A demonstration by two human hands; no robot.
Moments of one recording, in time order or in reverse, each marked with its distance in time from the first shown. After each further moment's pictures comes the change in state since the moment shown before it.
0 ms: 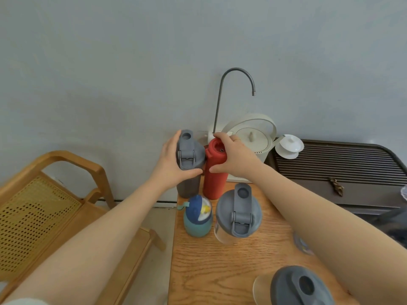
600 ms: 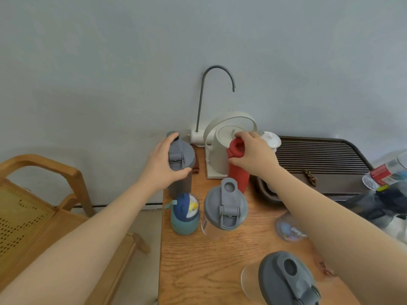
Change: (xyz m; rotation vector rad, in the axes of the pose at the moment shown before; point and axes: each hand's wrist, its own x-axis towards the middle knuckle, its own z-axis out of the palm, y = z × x) left_hand -0.006 0.006 0.003 0.025 -0.062 0.085; right_hand -0.038 0.038 -0.026 -0.115 0.240 0.187
